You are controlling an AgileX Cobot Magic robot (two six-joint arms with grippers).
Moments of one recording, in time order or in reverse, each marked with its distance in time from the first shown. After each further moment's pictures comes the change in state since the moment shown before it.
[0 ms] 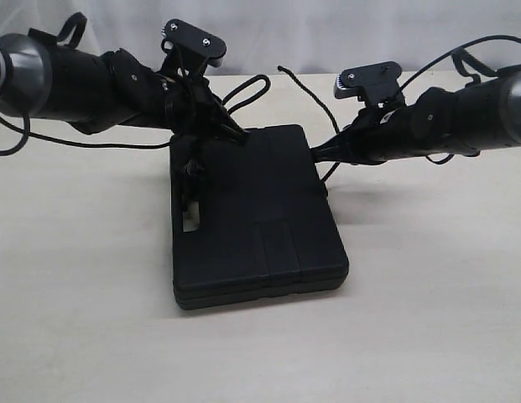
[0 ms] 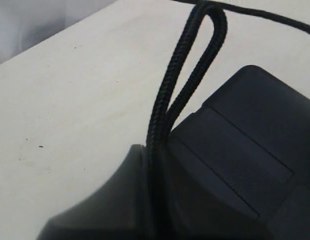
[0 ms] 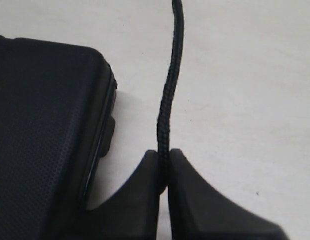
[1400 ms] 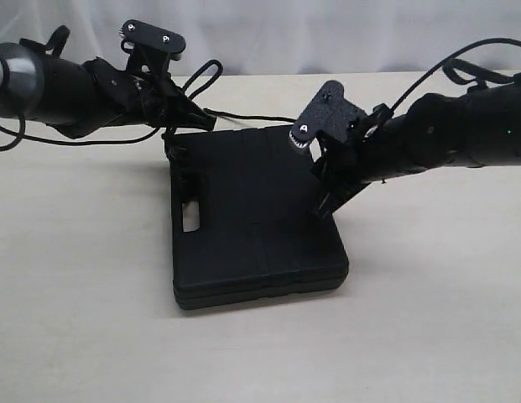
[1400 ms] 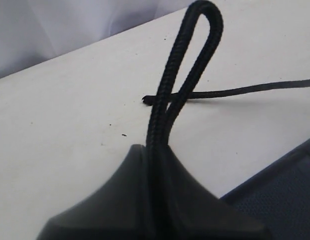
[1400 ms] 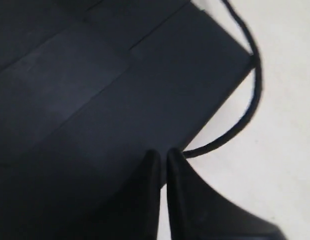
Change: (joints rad) left arm 0.095 0.061 0.000 -0.038 -0.142 -0.016; right arm 0.135 -0.156 0.113 -0.002 0.120 -0.543
